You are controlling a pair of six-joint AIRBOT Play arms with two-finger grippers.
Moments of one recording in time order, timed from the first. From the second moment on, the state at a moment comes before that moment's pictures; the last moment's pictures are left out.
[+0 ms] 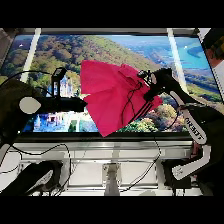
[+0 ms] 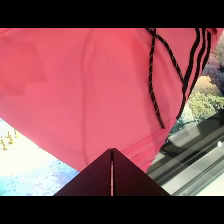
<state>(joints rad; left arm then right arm) -0.29 -0.89 0.84 0.99 -0.94 -1.30 0.25 -1.71 1.38 -1.80 1.20 1.26</state>
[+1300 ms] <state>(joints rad) -0.29 -0.89 0.84 0.99 -0.94 -1.30 0.03 -1.72 1.57 -2.04 0.99 2.13</state>
